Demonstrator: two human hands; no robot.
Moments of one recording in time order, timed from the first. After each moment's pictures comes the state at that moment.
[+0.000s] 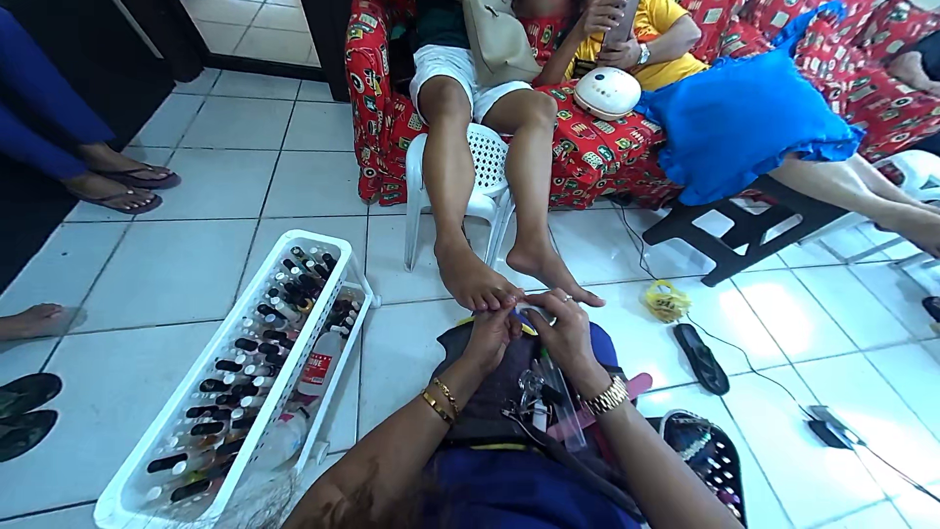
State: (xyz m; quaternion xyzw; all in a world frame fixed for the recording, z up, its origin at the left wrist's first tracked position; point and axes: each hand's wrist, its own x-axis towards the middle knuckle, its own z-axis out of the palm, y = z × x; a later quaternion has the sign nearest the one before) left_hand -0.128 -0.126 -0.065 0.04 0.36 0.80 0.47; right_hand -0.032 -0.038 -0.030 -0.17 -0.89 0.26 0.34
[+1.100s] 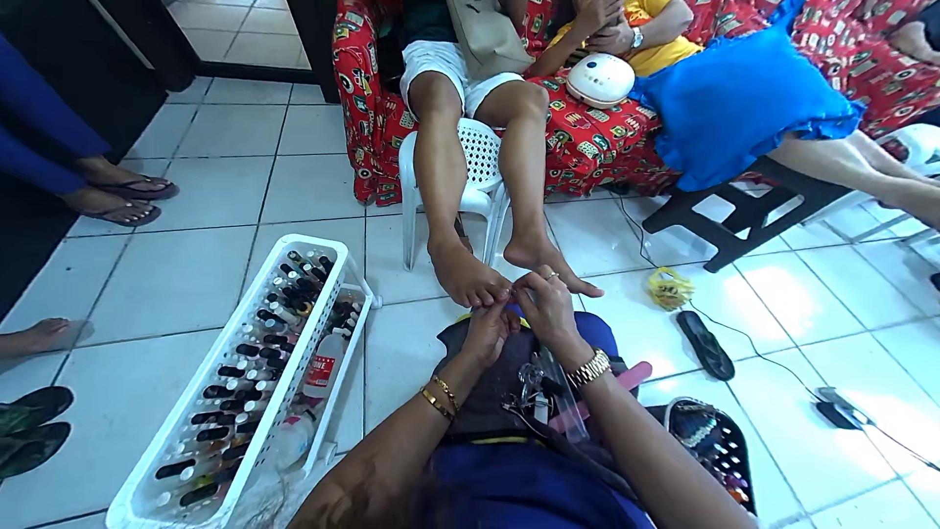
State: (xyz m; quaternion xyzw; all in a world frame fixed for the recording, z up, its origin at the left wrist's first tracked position) left_hand -0.127 -0.128 -0.068 0.06 0.38 0.80 0.47; right_hand -0.052 -0.039 -0.024 -0.20 -0.90 0.26 0.30
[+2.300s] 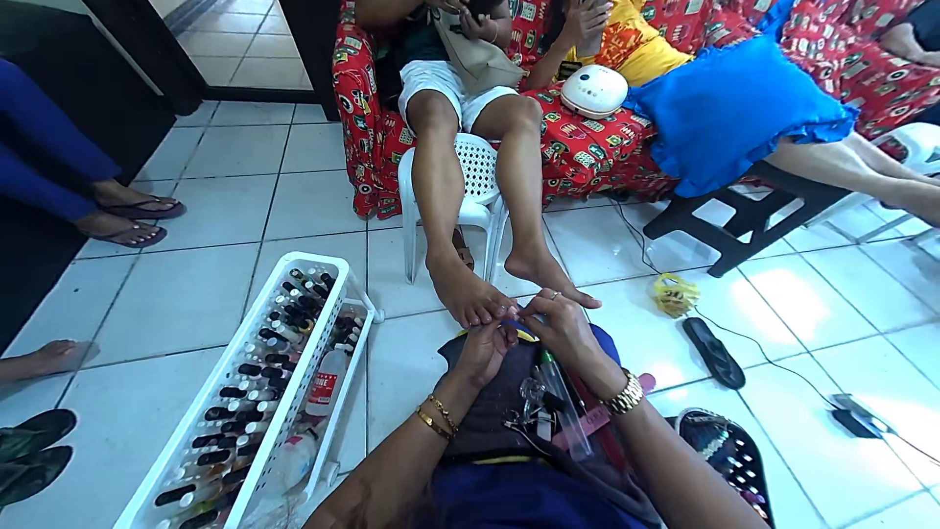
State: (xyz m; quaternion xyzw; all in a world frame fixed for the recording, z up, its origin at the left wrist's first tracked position) left_hand -0.133 -0.136 -0.072 0.05 0.28 0.82 0.50; right_hand -0.035 -0.032 0.002 -0.18 -0.91 0.30 0.22
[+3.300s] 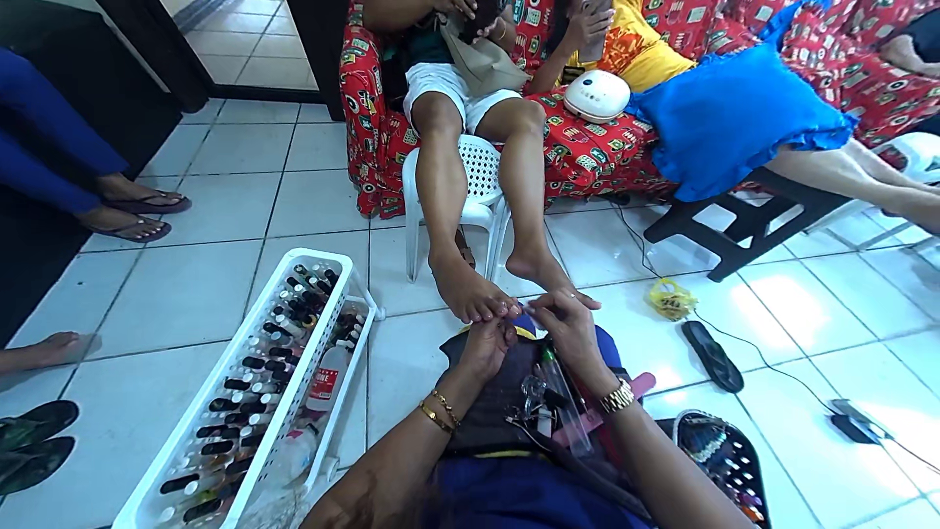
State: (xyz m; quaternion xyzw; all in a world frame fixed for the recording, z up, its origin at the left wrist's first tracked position) left_hand -0.132 -0.132 -0.070 0.02 0.30 0.82 0.49; right_hand -0.031 -0.030 -0.022 -0.22 -0.84 0.39 0.32
